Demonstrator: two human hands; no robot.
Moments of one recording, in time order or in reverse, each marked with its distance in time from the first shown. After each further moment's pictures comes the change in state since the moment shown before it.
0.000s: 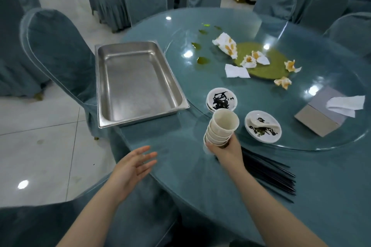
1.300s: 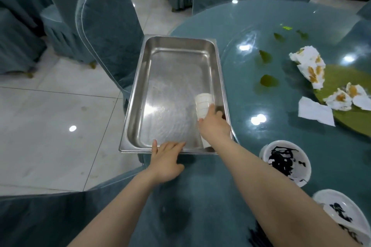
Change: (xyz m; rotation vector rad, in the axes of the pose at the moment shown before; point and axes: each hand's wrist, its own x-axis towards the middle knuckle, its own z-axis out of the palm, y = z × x) left_hand 0.177 0.051 0.008 1.425 0.129 0.213; right_hand 0.231 -0.029 0.216 -1.185 -0.414 -0.084
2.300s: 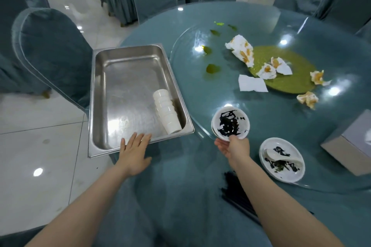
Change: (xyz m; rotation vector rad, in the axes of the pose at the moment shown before) left_hand -0.014 -0.001 -0.005 0.260 -0.004 0.101; right_hand -0.133 0.160 -0.021 1.580 0.236 0.653
